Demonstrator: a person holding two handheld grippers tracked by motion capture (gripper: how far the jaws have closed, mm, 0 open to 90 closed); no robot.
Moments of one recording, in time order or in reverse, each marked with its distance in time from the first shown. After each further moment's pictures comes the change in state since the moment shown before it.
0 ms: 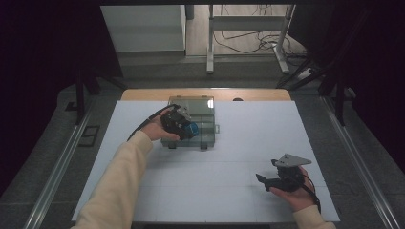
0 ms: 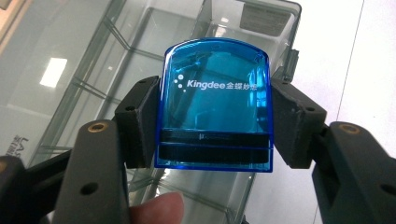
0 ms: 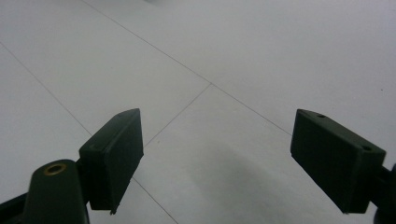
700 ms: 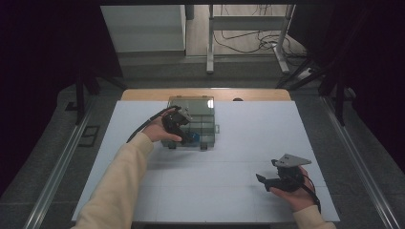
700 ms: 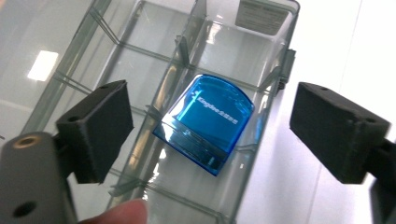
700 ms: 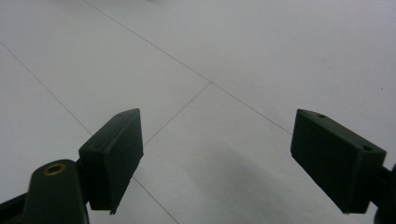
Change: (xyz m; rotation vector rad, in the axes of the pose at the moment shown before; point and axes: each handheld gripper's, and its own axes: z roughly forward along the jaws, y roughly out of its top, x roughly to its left) left arm -0.002 0.000 0.005 0.007 -0.023 -0.038; right arm 0.000 0.000 0.000 0.004 -0.002 -0.002
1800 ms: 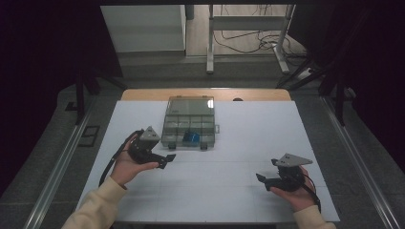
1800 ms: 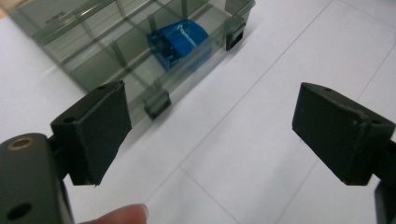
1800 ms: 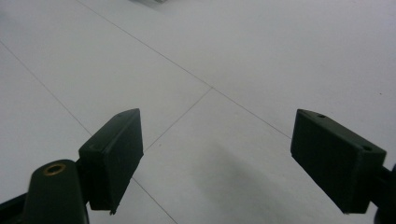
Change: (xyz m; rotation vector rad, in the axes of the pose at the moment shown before) left arm -0.102 -0.085 -0.080 -0.204 0.207 -0.331; right arm 0.000 0.002 -0.002 -0.017 0.008 0.001
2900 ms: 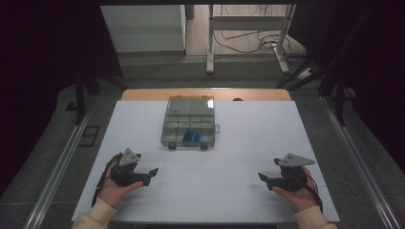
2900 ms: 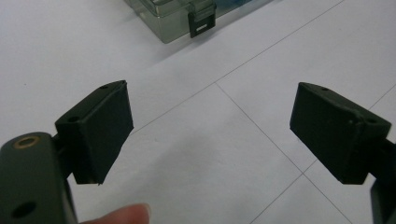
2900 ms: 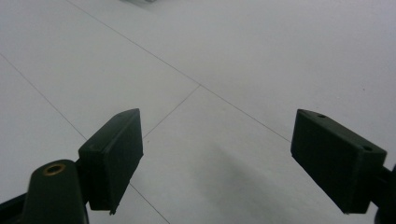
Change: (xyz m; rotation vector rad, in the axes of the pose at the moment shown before) left arm 0.002 -0.085 -0.003 -0.059 0.127 -0.126; right arm -0.004 -0.003 -0.003 -0.009 -0.023 0.006
